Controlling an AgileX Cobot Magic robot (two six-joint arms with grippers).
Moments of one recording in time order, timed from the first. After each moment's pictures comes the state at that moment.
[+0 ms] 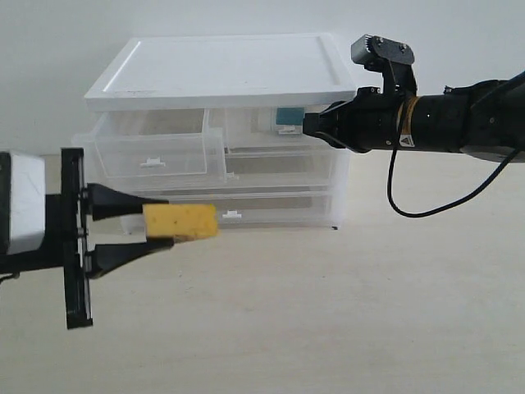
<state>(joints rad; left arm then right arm) -0.02 1.67 -0.61 1.35 -1.19 0.04 0.24 1.90 -1.19 -1.15 -0.58 1.26</state>
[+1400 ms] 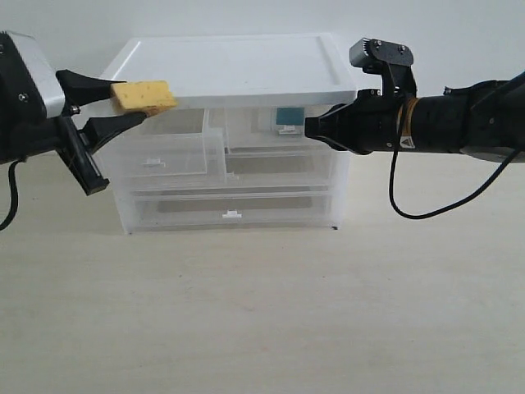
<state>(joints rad) -0.02 1.67 -0.88 1.06 -0.89 0.00 0.24 1.90 -1.19 -1.16 -0.56 1.24</state>
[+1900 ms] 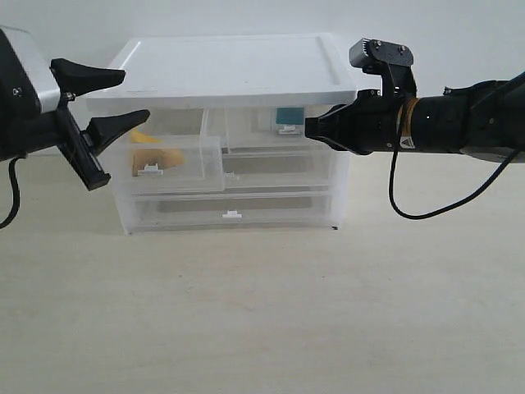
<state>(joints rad) -0.02 1.67 -0.88 1.04 -0.94 -0.01 0.24 1.90 -1.19 -1.16 -0.55 1.24</state>
